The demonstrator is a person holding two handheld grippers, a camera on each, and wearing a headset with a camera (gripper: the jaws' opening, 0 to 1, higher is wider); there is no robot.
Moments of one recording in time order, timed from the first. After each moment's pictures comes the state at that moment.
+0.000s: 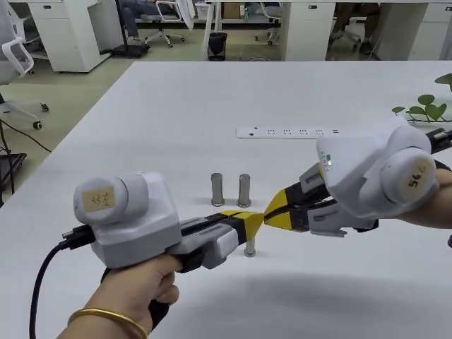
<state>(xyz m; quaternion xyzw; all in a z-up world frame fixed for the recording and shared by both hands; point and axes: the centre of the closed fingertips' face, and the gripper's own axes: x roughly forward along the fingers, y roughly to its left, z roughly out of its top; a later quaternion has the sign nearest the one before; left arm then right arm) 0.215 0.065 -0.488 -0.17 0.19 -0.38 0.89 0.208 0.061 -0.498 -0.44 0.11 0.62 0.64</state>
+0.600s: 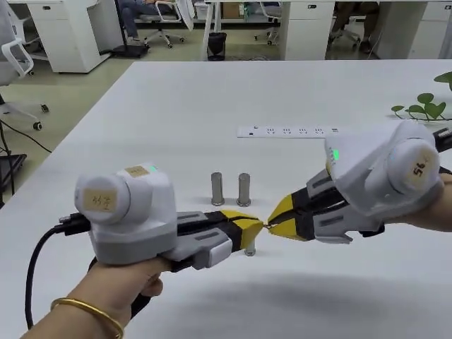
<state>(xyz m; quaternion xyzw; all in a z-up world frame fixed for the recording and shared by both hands) 0.201 0.063 -0.488 -0.03 0.17 -0.46 0.87 0.198 0.055 -0.503 -0.34 0.16 0.63 0.67</state>
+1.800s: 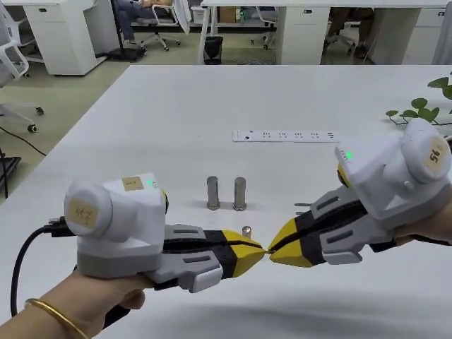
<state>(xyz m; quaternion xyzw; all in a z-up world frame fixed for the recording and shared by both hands) 0.175 0.055 -0.493 -0.01 0.17 -0.53 0.83 0.166 0.054 -0.508 -0.28 0.21 0.68 0.65</state>
